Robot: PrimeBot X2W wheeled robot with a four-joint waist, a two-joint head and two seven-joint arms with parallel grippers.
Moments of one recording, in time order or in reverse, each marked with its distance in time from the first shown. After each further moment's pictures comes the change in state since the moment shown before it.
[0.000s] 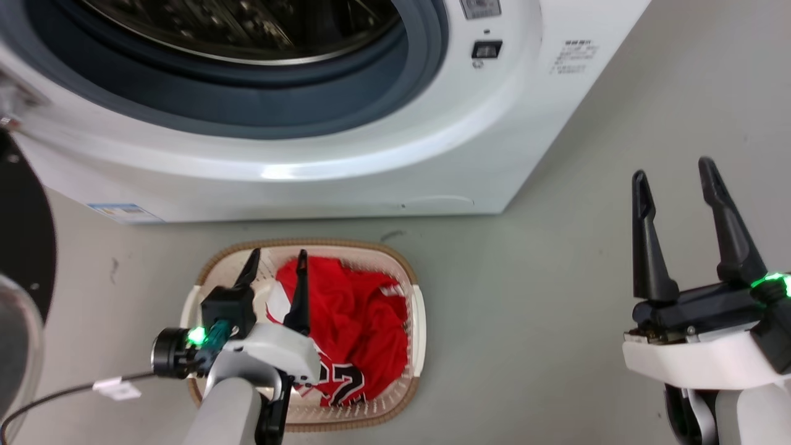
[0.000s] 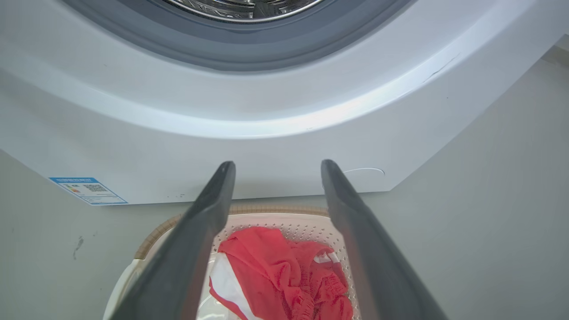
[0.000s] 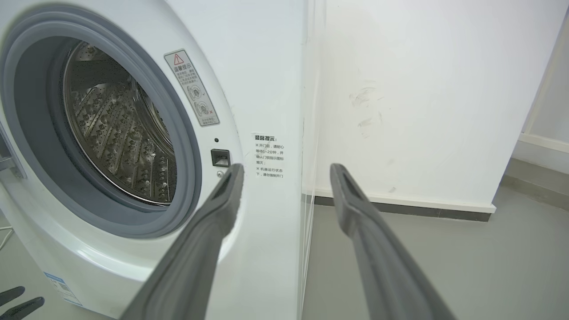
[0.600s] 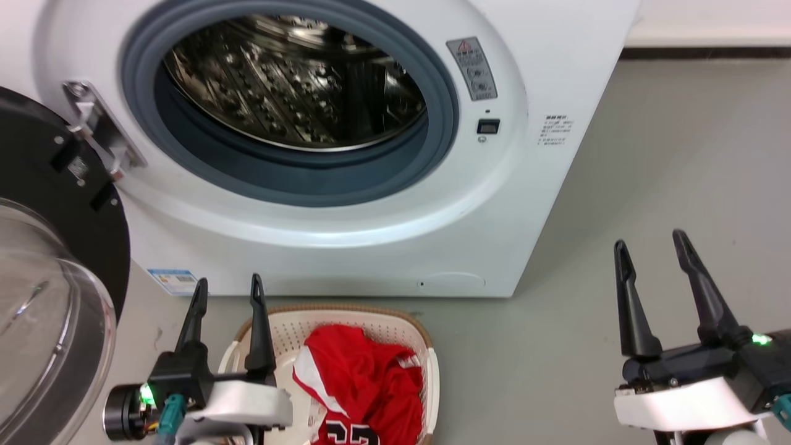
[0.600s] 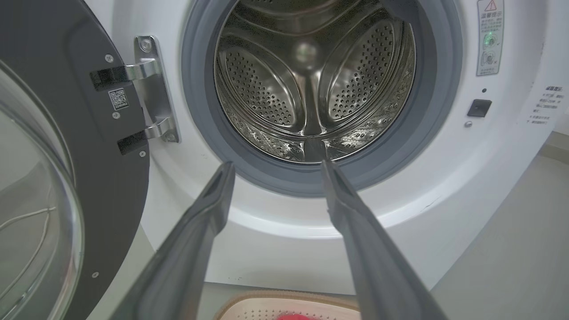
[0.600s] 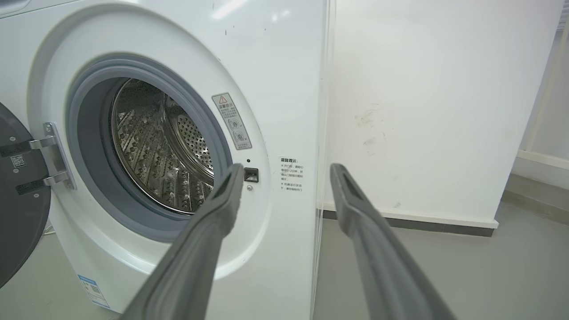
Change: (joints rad) left arm 0.283 -0.063 0.176 -0.411 0.129 0.028 -0.001; right arm 0.137 0.000 0.002 0.052 0.002 0.000 0.000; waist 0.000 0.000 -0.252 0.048
